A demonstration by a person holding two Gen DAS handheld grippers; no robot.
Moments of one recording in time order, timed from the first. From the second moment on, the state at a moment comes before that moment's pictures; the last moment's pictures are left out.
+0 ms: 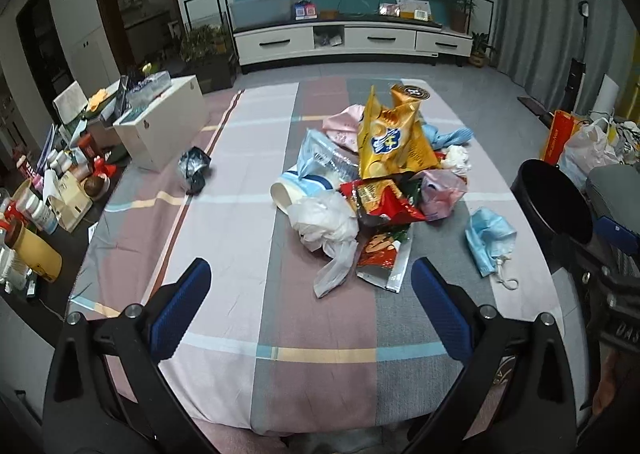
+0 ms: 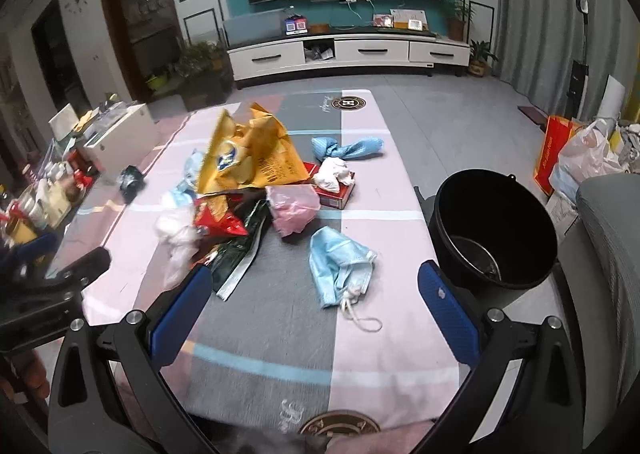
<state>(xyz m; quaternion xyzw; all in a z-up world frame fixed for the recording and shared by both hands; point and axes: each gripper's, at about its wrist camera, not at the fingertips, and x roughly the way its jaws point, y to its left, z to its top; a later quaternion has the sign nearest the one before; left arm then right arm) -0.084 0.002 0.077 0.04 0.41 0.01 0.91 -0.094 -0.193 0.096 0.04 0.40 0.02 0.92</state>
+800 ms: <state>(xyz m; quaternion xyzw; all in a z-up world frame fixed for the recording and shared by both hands) -0.101 -0.004 0.091 0.05 0.39 0.00 0.92 -0.112 -0.181 0.116 0.03 0.37 0.03 0.93</state>
